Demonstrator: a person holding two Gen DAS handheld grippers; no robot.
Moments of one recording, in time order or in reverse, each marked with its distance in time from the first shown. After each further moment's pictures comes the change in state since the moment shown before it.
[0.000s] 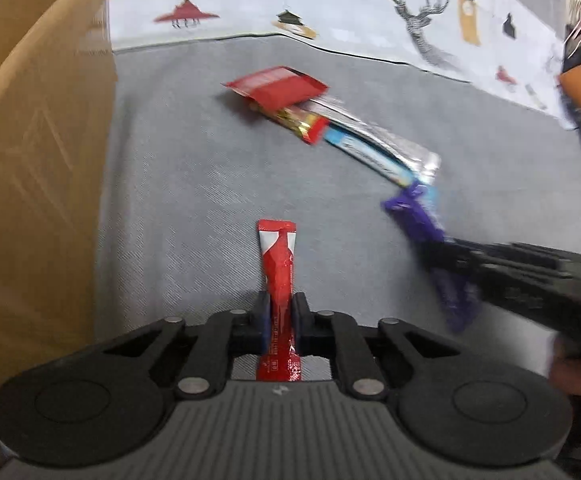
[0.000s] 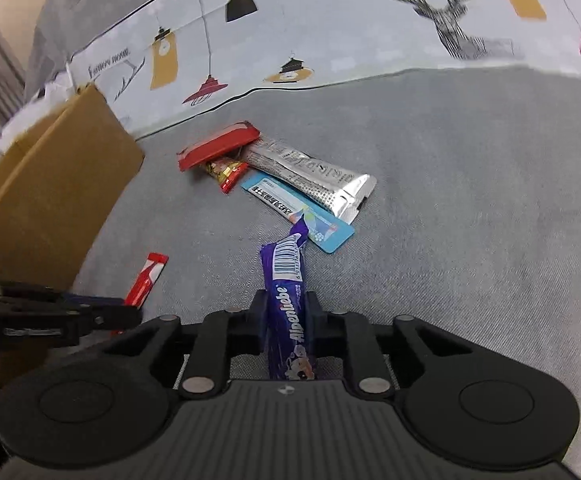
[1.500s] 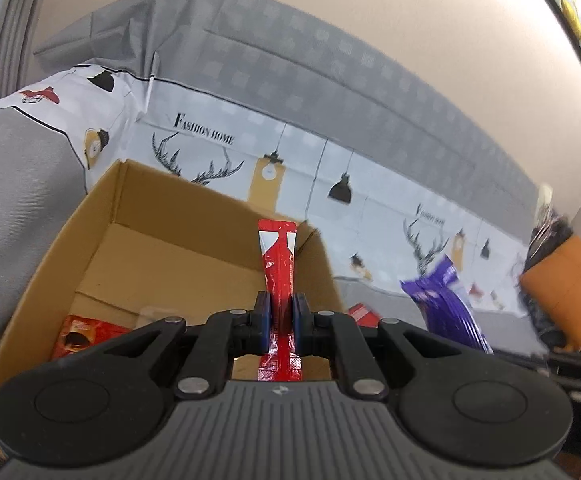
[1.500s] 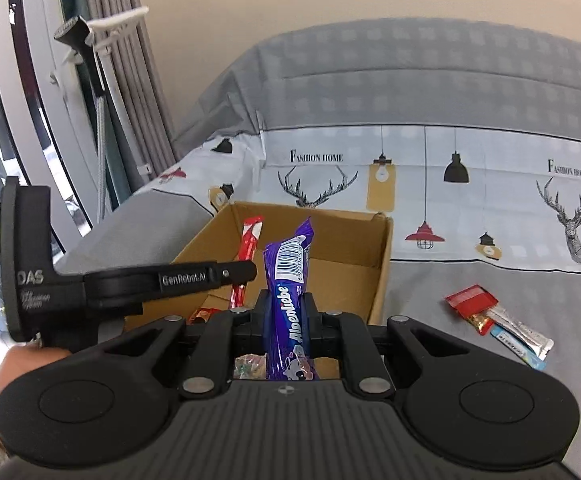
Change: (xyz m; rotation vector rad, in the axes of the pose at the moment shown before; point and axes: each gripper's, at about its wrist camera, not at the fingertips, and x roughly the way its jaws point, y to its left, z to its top) left arm -0.230 0.190 -0.035 -0.191 -0.546 -0.075; right arm -0.136 0.332 0.020 -0.241 -0.243 0.070
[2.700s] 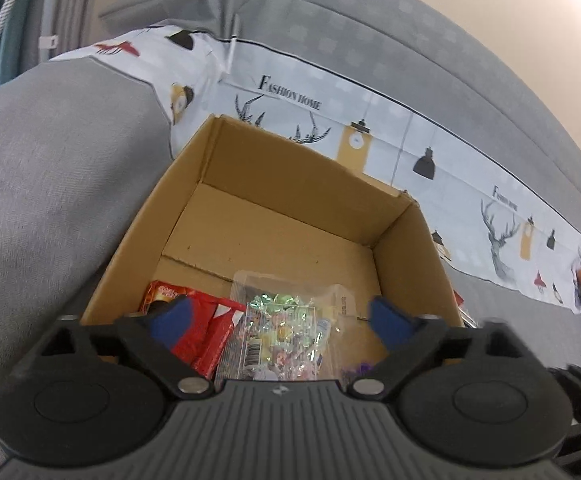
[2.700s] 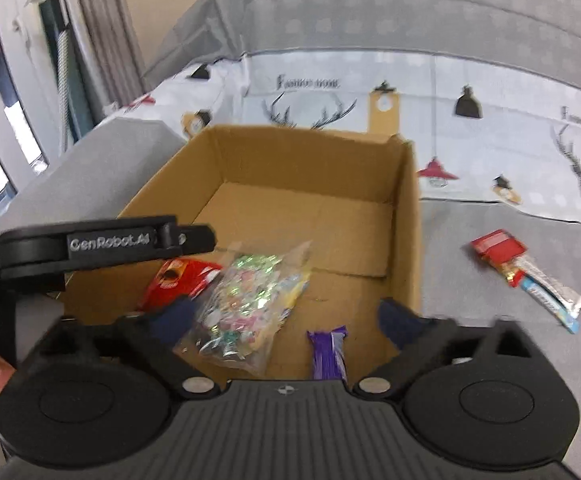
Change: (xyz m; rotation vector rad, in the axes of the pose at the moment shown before) left arm 0.015 0.054 -0.016 -0.080 0.079 0.179; right arm 0.087 0.023 -0.036 0.014 0.126 -0.092
